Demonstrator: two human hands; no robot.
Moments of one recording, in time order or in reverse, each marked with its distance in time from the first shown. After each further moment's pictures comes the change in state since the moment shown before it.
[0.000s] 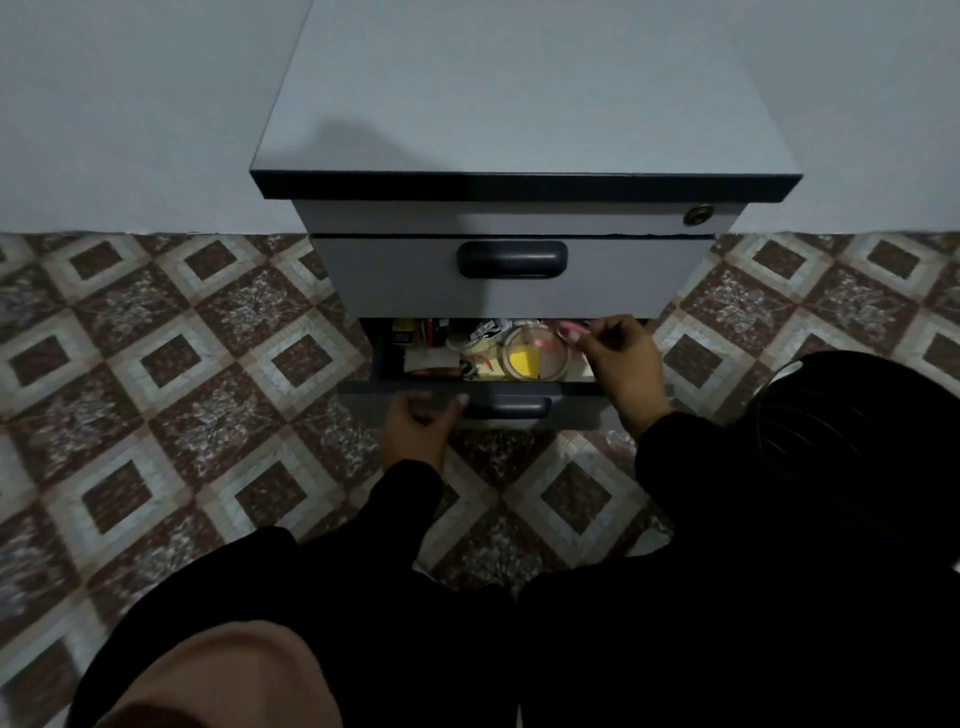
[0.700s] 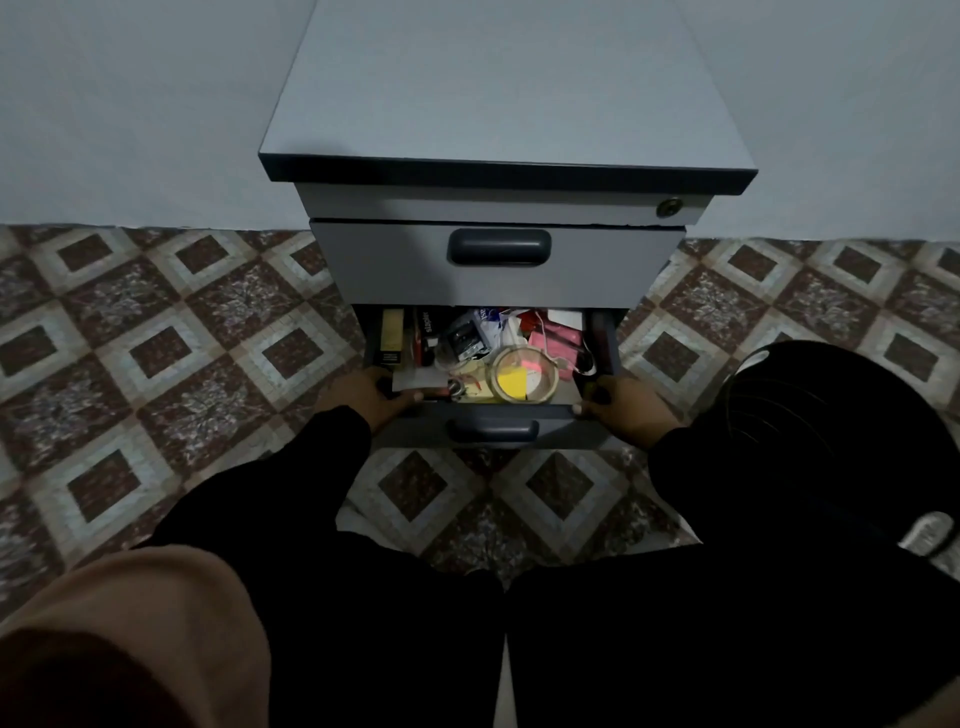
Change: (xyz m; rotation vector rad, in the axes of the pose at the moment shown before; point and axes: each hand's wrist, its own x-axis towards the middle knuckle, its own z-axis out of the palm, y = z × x) left_hand 0.044 0.012 -0.055 0.939 -0.339 0.161; right_hand -0.034 0.024 -0.041 -0.799 -0.411 0.078
